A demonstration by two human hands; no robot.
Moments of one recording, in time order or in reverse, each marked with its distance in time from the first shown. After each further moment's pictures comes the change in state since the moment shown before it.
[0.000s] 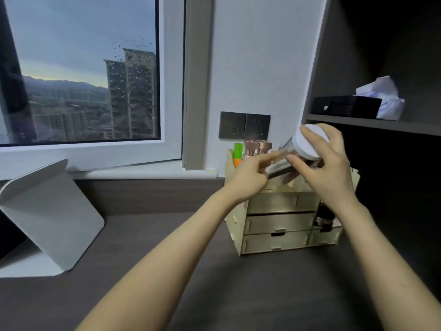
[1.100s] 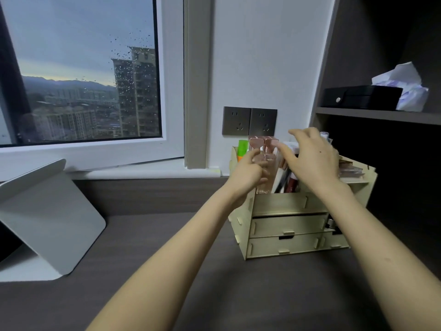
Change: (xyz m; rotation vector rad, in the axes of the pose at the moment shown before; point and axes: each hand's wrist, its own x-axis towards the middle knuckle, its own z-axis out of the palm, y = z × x) left_hand 0.014 -0.013 -0.001 -0.449 0.111 -0.335; right_hand 0.031 0.004 0.044 -0.500 -0.220 0.197
